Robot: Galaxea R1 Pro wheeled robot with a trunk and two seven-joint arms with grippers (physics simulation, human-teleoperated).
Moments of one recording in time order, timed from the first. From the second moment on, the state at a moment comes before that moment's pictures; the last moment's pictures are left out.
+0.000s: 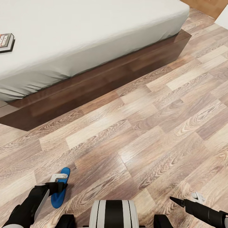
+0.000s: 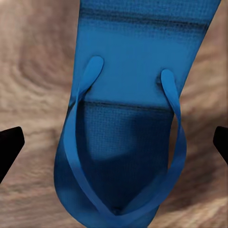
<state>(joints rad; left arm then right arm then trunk) -0.43 0.19 0.07 -0.87 0.00 0.54 -0.13 -0.09 -0.35 -0.31 -1.15 -0.35 0.70 0.81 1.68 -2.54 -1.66</state>
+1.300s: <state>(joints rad) -0.43 0.19 0.07 -0.87 0.00 0.54 -0.13 -0.09 -0.35 -0.31 -1.15 -0.35 0.70 0.81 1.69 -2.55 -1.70</state>
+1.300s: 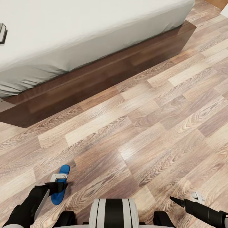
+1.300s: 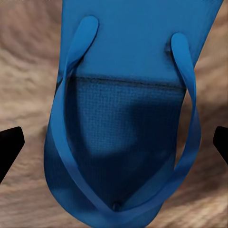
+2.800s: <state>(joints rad) -0.43 0.18 0.07 -0.87 0.00 0.54 -0.13 -0.09 -0.35 -0.31 -1.15 -0.36 0.70 0.81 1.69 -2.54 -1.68</state>
